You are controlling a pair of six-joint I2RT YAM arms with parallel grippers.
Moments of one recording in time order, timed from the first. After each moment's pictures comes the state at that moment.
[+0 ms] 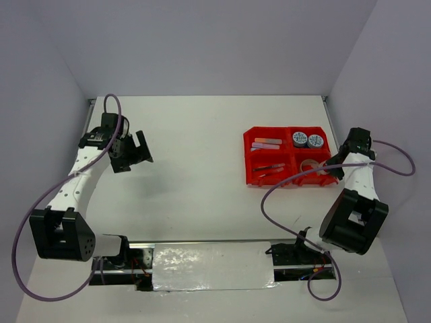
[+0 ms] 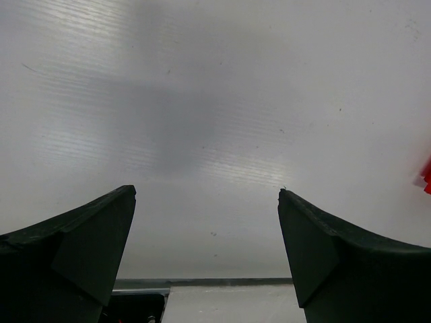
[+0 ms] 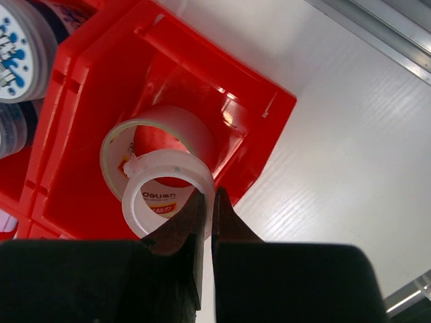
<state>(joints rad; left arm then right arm) -0.03 1.32 1.17 -0.90 0.08 -0.45 -0.48 1.36 0.98 -0.69 0.11 0.60</state>
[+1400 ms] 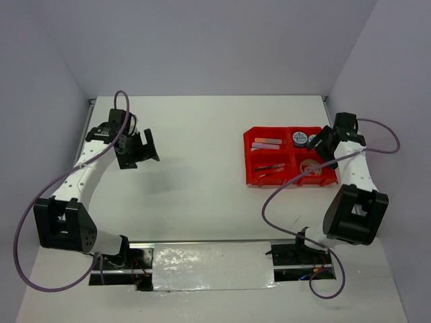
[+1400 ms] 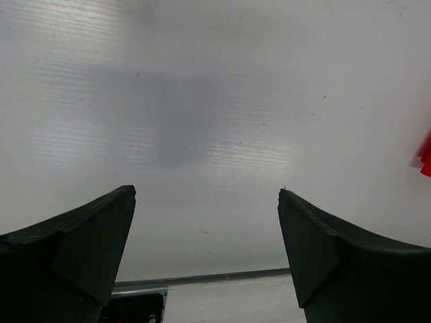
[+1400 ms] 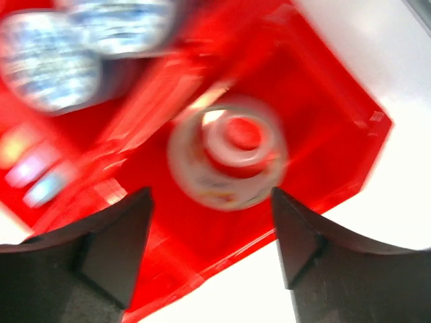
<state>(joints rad) -0.08 1.40 1.20 -0.89 0.14 -0.42 -0.34 1.45 1.07 -0.66 0.05 0.53</state>
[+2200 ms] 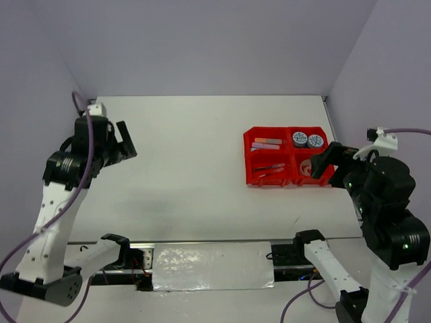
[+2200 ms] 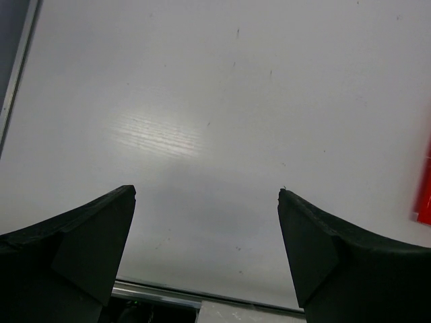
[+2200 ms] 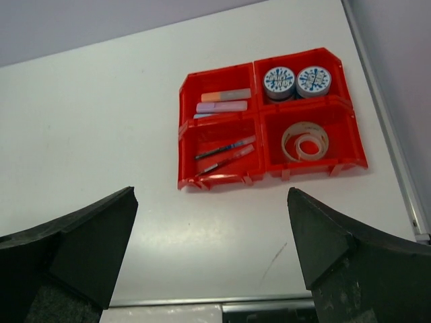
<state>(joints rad) -0.21 1.07 1.43 -1.08 -0.28 -0.43 0.11 0.72 1.55 -1.15 0.13 0.28</state>
